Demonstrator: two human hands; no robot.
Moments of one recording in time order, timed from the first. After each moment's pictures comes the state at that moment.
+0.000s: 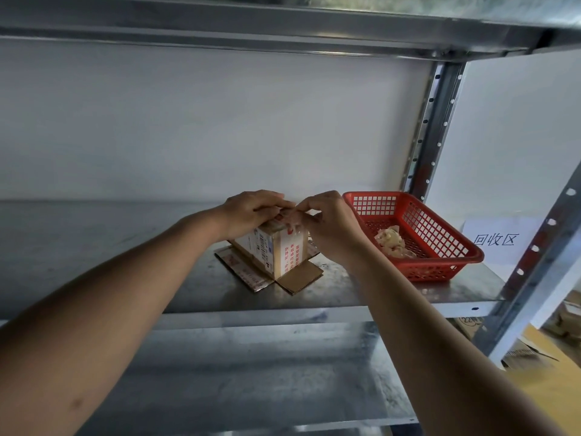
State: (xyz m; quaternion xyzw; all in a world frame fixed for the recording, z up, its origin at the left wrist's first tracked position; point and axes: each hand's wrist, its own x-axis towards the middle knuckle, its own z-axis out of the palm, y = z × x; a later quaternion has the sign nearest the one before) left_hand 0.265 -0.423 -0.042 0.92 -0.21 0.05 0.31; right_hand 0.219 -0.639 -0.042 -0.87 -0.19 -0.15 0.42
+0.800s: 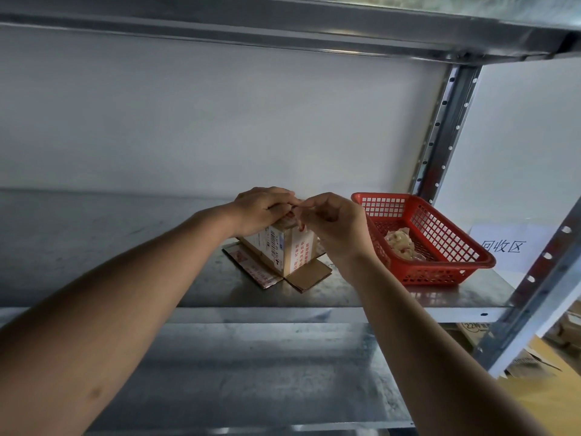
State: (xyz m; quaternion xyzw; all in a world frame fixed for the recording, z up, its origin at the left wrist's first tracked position) left_hand 0.272 -0.423 -0.047 0.94 -0.21 0.07 0.24; right_hand 0.216 -0.631 -0.062 -0.73 -0.21 -0.15 0.63
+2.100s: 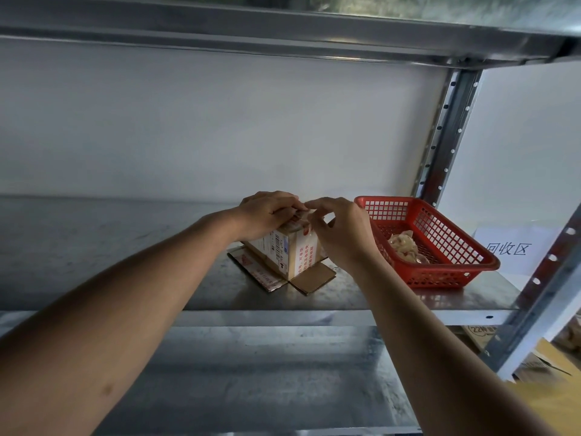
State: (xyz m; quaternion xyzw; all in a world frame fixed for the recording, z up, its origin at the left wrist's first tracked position) left_hand 0.264 -0.428 -0.040 0.95 -0.21 0.08 0.21; right_hand 0.221 -0.633 -0.053 -0.87 -0.18 -0.24 0.39
